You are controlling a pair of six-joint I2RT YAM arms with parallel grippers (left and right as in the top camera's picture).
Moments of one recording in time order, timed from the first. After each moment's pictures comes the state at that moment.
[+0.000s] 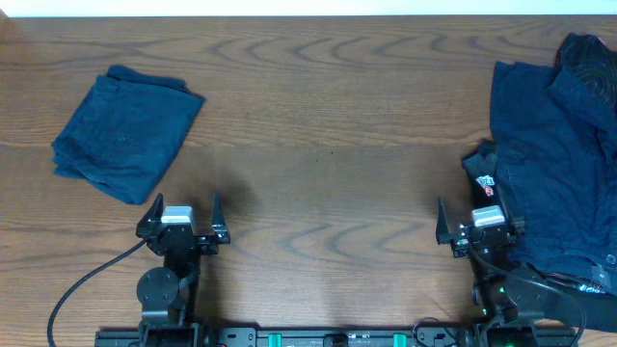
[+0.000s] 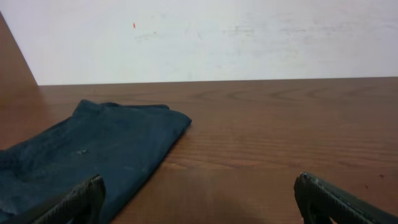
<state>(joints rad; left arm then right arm) 0.00 0.01 0.01 -0.11 -0.01 0.01 0.04 0.02 0.01 -0.06 -0.09 -0.27</state>
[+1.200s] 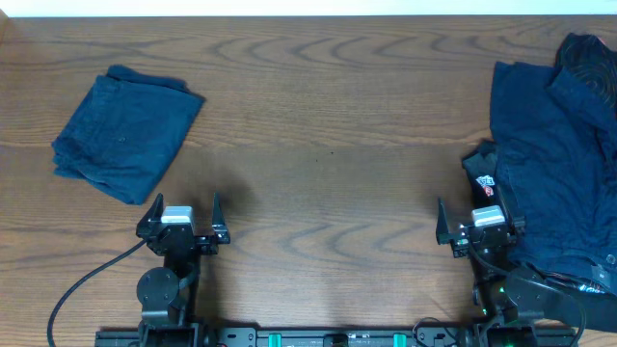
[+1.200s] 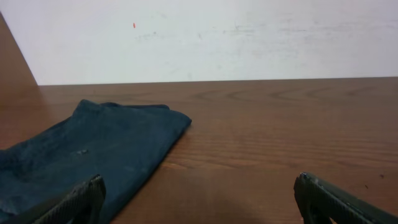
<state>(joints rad) 0.00 0.01 0.01 -0.11 -0.01 0.01 0.04 0.02 0.01 -0.06 -0.09 -0.27</state>
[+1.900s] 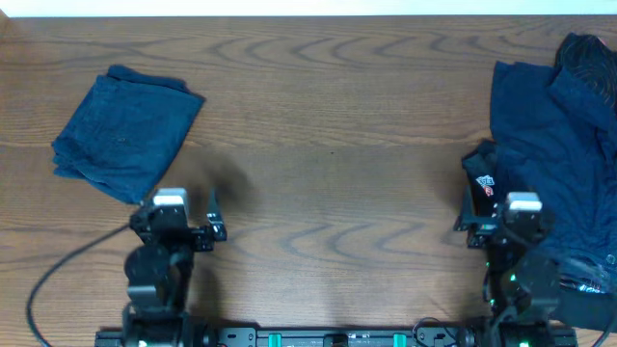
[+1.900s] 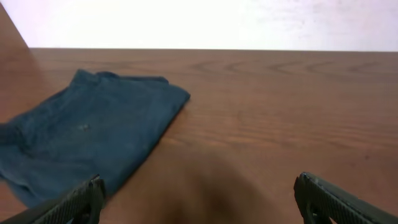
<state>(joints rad) 0.00 0.28 0.27 -0.28 -0.01 -0.03 0.04 0.21 0.19 -0.15 0.13 -0.07</state>
